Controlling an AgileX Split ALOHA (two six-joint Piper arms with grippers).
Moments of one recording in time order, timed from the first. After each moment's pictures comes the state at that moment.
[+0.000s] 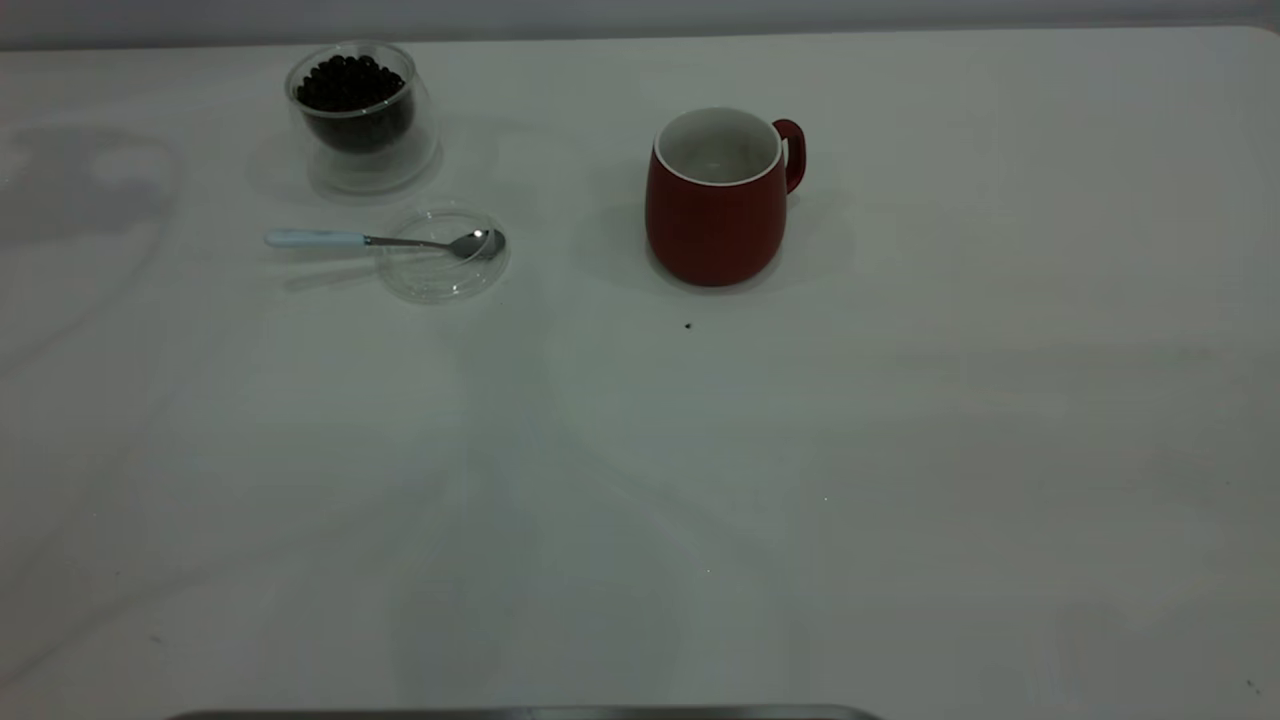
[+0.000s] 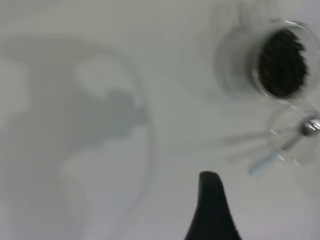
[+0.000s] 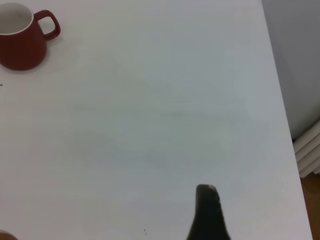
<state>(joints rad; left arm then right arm) 0.25 2.17 -2.06 -0.35 1.16 0.35 -0.01 -0.02 -0.47 0.00 1.13 -0.08</state>
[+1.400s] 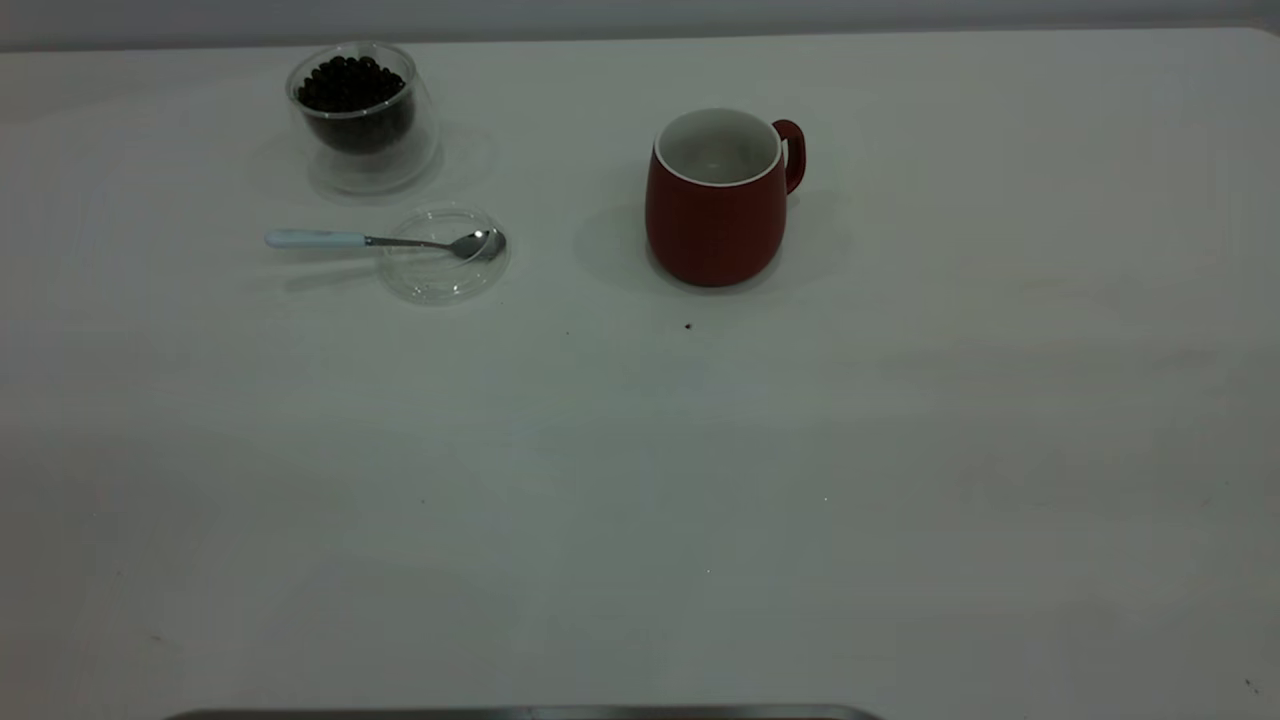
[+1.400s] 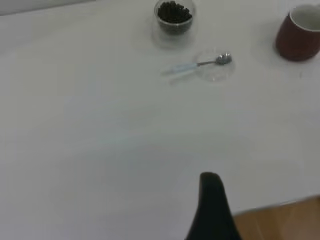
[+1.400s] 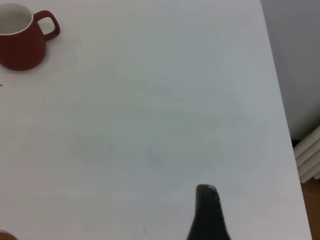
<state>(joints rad) -0.15 0.05 -0.64 -0.04 1.16 0.04 -0.01 -0.02 -0.47 0.00 1.13 -0.08</state>
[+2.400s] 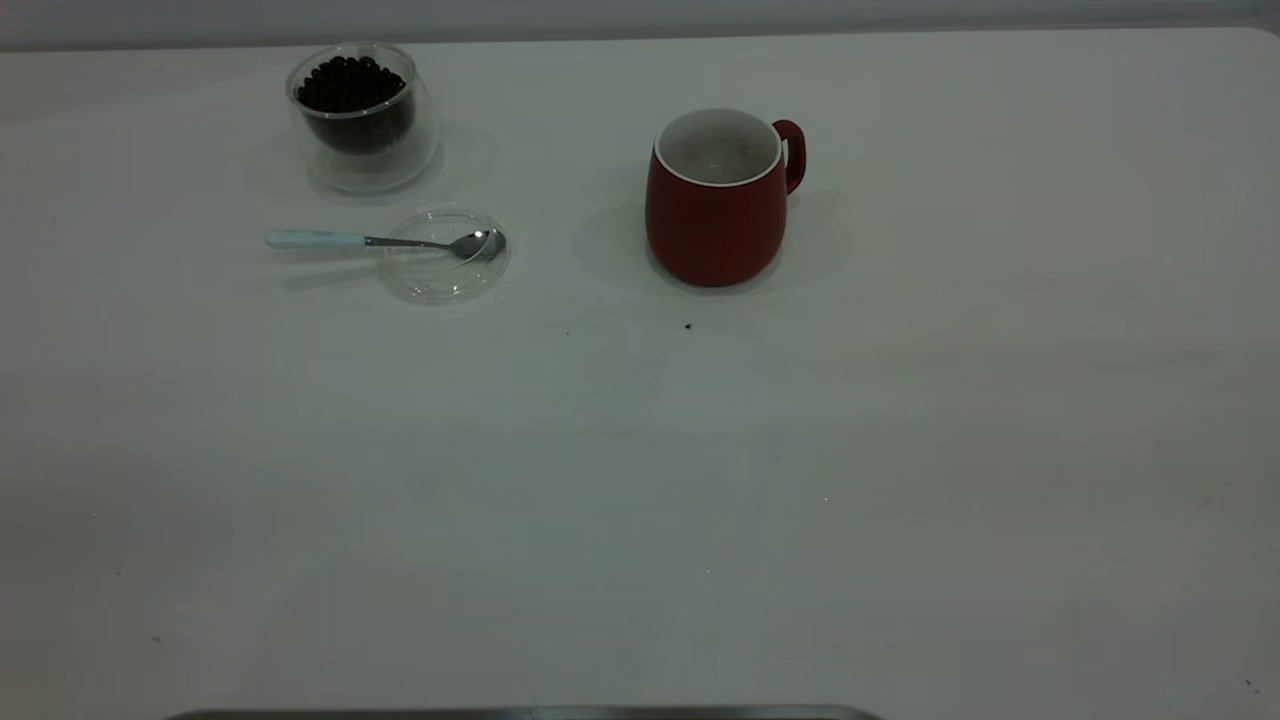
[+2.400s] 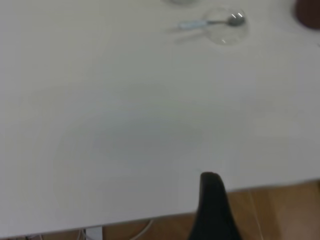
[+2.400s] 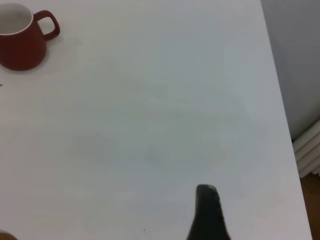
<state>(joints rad) -0.09 -0.01 -0.49 -0.04 1.14 0.00 -0.01 -0.02 -0.47 0.00 1.13 -0.08</state>
